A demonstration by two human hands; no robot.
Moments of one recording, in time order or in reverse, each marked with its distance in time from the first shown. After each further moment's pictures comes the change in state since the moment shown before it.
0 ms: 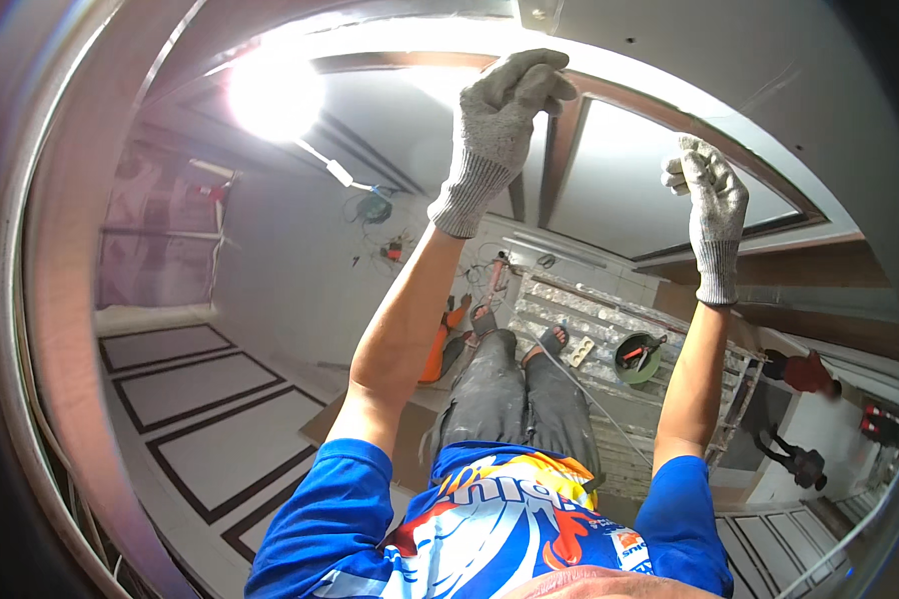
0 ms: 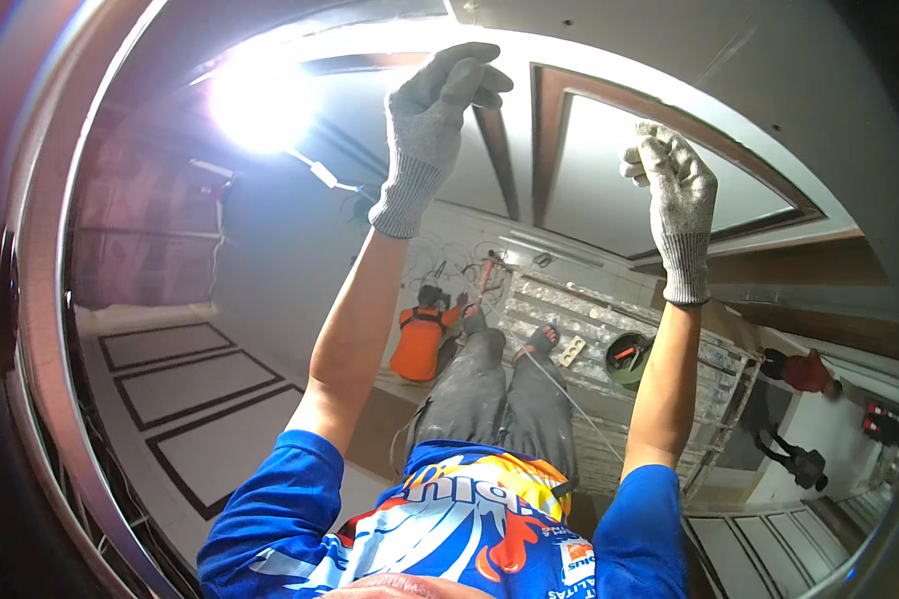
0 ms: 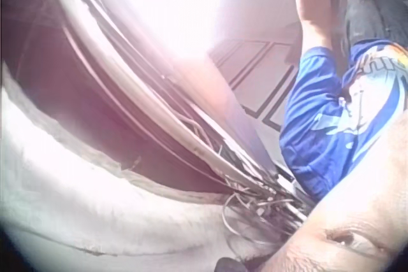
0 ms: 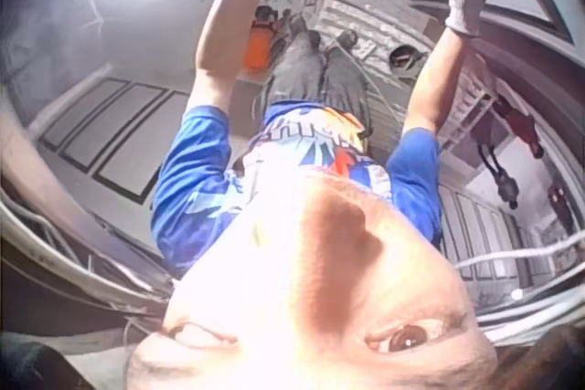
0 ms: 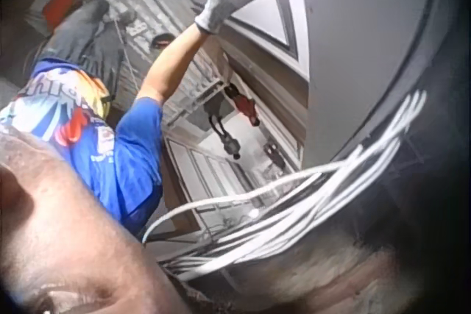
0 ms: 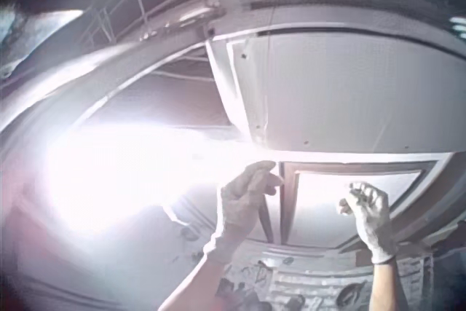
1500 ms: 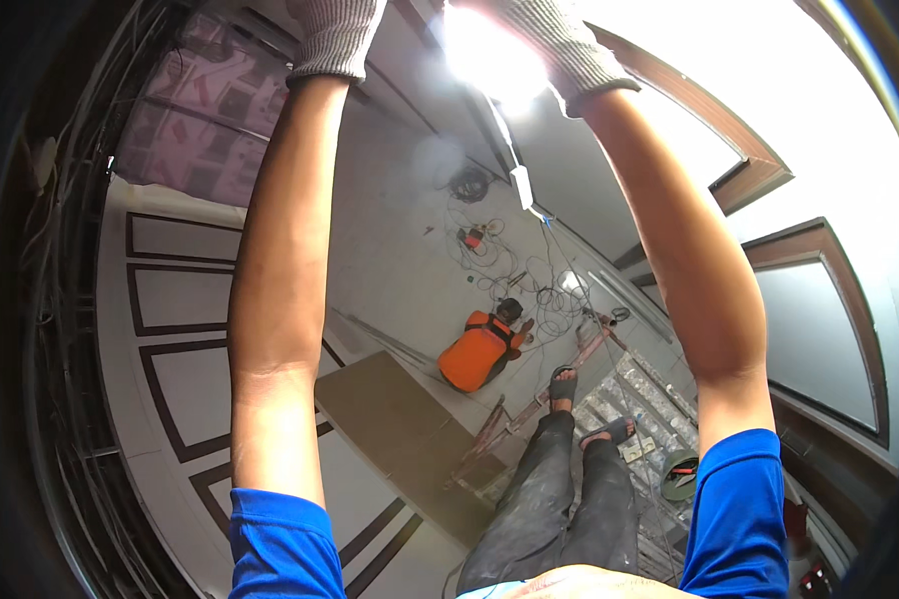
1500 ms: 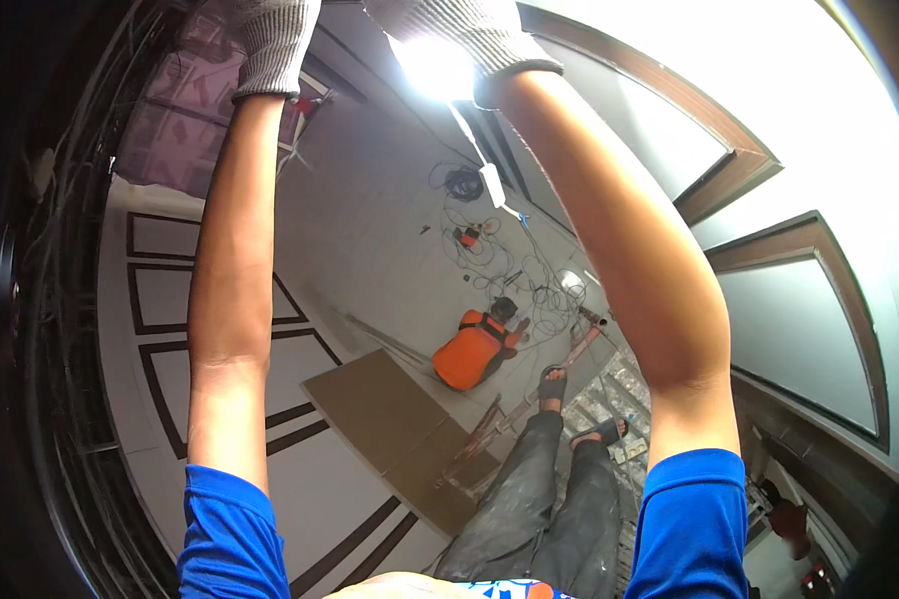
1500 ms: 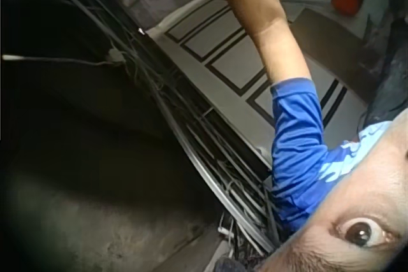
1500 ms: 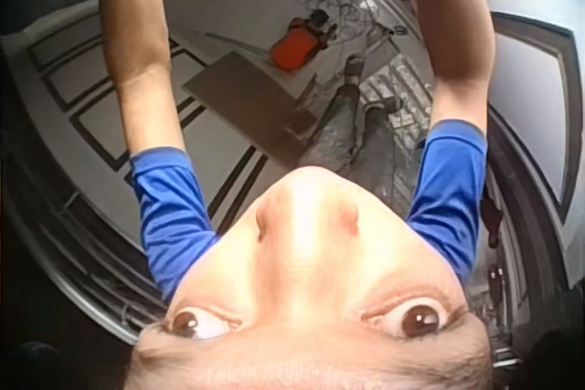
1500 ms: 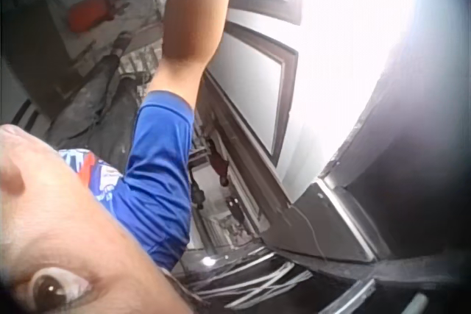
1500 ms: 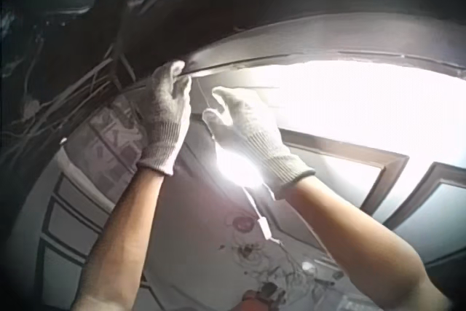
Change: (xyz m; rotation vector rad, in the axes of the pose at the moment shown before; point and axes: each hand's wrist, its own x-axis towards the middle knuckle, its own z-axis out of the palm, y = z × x) left_hand 0.121 -0.053 -0.470 1.592 0.554 0.839; right_hand 0.157 0.013 0.594 -0.038 -0.159 -0.763
